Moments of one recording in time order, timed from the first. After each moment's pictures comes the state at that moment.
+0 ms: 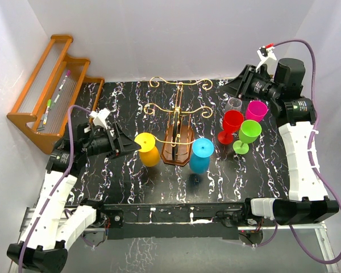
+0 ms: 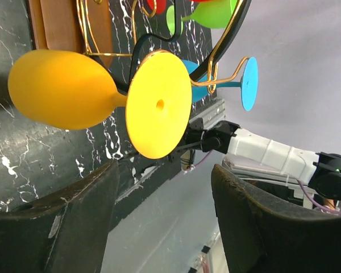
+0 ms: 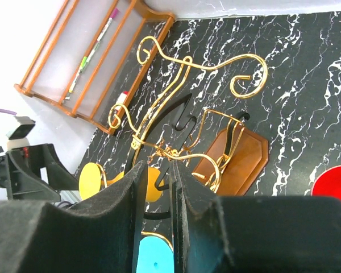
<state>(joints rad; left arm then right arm) -0.20 0.82 0.99 -0.77 0.70 -0.68 0.02 1.27 1.63 -0.68 -0.67 0.43</state>
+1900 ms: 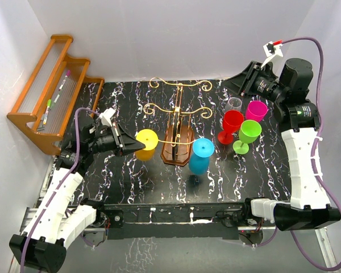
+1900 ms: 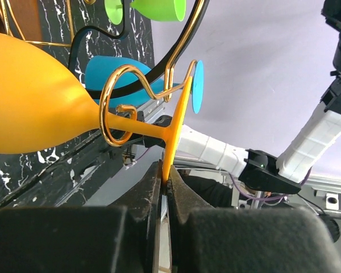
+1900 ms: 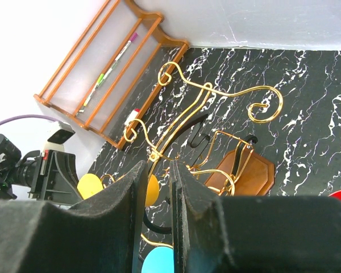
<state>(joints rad) -0.24 0.85 0.85 -0.45 0.88 -1.01 0.03 1.22 1.62 -0.57 -0.68 0.47</state>
